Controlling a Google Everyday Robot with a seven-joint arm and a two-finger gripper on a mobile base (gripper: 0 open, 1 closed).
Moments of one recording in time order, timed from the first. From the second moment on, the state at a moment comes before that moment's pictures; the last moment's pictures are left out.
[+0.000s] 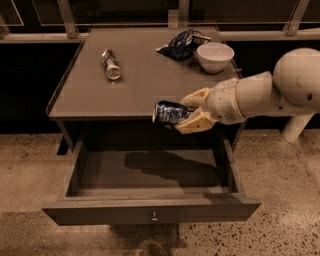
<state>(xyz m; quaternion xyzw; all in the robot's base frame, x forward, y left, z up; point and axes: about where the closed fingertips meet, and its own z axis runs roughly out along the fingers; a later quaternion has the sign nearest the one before) 0.550 -0.082 0.864 -0.56 0.68 0.18 0.43</state>
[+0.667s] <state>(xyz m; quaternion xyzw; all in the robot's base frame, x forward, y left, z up) 0.534 -0.103 0.806 -0.51 0.73 0.21 0.40</state>
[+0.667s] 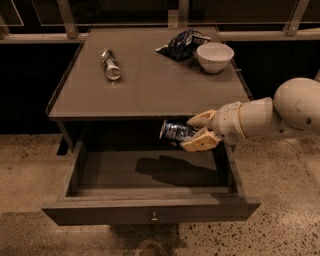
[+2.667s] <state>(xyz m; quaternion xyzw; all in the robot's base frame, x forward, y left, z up) 0.534 -0.116 0.674 -0.43 0.81 0.26 0.31</state>
